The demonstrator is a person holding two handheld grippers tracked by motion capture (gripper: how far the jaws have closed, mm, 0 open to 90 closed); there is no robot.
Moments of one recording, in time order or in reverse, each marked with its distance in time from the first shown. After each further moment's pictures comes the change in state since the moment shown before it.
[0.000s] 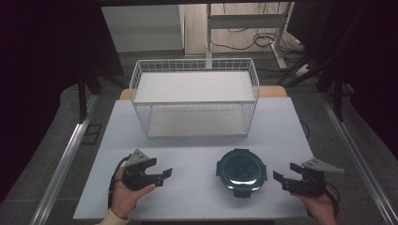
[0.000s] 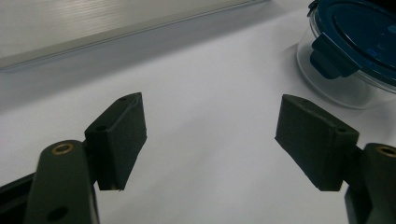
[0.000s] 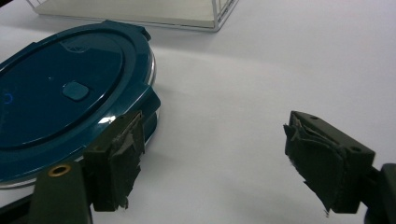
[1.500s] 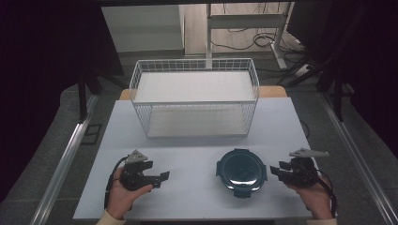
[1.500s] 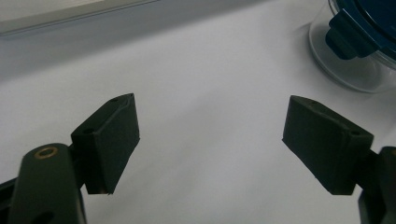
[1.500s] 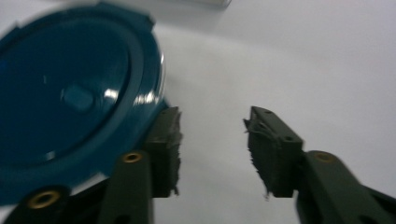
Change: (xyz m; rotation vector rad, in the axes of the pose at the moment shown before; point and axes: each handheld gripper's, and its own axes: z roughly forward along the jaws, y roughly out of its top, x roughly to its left) left arm 0.009 -0.005 0.001 0.078 -0.001 -0.034; right arm 0.015 0.033 0.013 0.209 -0.024 -0.035
